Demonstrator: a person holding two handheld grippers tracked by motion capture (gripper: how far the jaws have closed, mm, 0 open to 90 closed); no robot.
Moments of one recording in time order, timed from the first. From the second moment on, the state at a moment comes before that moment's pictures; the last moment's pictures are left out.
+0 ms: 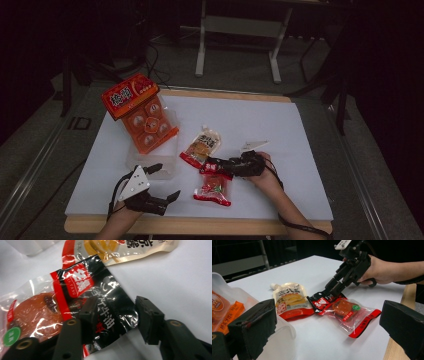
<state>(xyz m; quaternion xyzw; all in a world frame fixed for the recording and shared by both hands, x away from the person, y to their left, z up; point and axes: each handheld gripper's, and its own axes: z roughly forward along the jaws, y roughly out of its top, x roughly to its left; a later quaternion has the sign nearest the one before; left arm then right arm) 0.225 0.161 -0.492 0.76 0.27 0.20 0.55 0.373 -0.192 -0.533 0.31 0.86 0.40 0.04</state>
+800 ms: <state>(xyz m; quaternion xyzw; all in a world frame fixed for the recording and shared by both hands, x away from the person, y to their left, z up) 0.225 0.159 -0.493 0.75 0.27 0.20 0.57 0.357 -0.183 -0.503 0.27 0.88 0.38 0.10</state>
